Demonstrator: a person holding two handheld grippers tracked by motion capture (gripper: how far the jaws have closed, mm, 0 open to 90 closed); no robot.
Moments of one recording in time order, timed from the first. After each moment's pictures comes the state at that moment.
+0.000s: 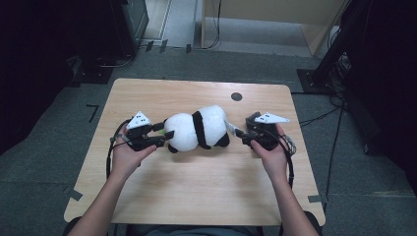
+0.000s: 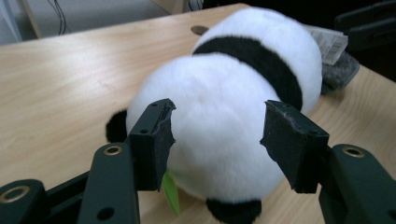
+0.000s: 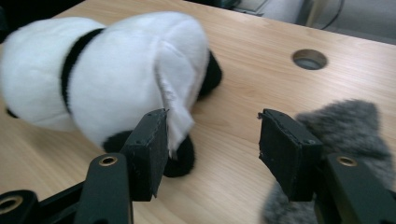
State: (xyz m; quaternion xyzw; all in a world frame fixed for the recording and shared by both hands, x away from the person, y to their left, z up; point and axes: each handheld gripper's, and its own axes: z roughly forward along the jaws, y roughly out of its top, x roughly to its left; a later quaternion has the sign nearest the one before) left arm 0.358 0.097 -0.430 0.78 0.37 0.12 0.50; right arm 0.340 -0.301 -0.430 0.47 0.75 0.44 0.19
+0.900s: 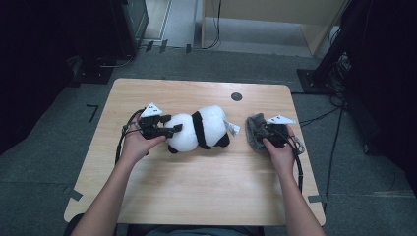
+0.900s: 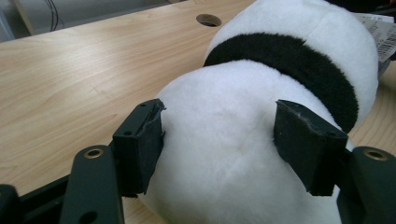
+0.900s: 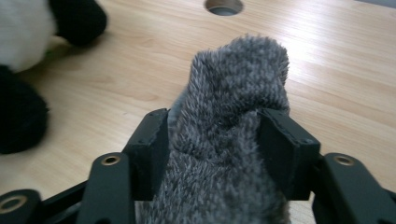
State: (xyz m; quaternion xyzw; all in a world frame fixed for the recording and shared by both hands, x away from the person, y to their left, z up) left arm 0.399 0.077 -0.449 0.80 0.35 0.12 0.47; right arm 0.375 -0.356 -0.493 0.52 0.73 0.37 0.24
